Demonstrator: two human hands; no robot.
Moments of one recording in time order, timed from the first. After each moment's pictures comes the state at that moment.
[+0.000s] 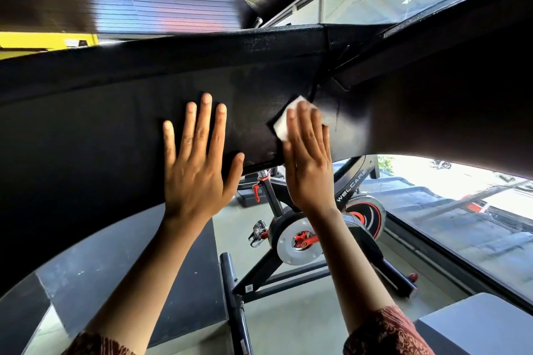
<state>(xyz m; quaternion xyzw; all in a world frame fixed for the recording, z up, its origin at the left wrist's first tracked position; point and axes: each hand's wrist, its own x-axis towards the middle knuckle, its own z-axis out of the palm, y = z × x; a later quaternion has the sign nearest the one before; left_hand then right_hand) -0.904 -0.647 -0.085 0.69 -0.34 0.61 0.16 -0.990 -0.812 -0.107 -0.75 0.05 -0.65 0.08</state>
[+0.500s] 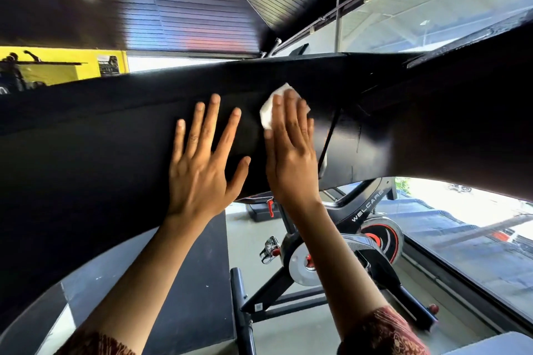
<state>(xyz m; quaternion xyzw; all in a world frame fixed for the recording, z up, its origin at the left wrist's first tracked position) -0.893 -0.619 -0.057 0.68 -0.36 0.62 0.17 -0.962 -0.753 -0.054 -0.74 0.03 -0.66 0.08</state>
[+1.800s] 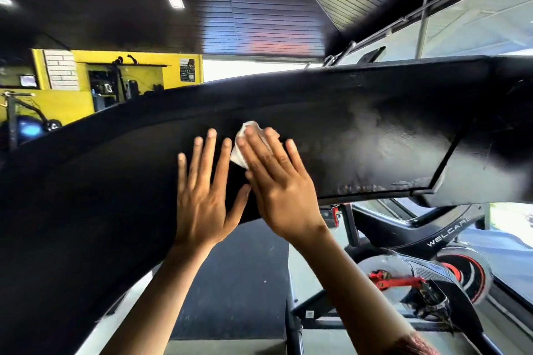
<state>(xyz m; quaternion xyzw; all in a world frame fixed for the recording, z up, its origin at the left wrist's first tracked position) -0.835 -0.491 -0.106 0.71 -0.29 0.61 0.19 -0.900 -0.626 -0.081 -0.78 -0.15 -0.61 -0.05</state>
